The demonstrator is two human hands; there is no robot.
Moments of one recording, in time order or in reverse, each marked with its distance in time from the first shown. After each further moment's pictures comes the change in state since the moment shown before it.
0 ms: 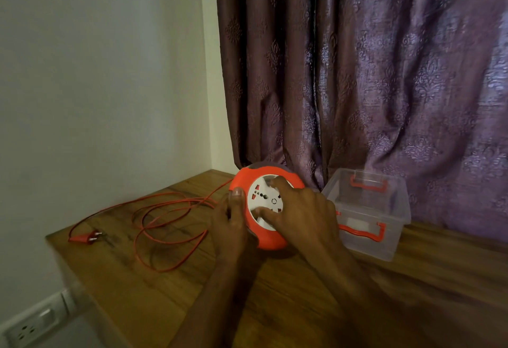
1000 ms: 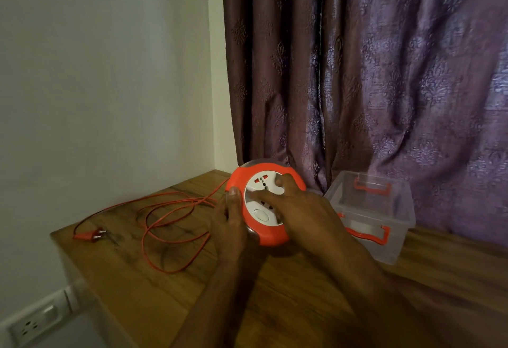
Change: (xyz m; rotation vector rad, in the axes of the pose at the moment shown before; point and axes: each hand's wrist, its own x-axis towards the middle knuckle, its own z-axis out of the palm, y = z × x) left_hand 0.003 -0.001 0.001 -0.104 0.090 -0.118; right_hand 0.001 -0.001 -0.022 -0.117 -0.272 -0.263
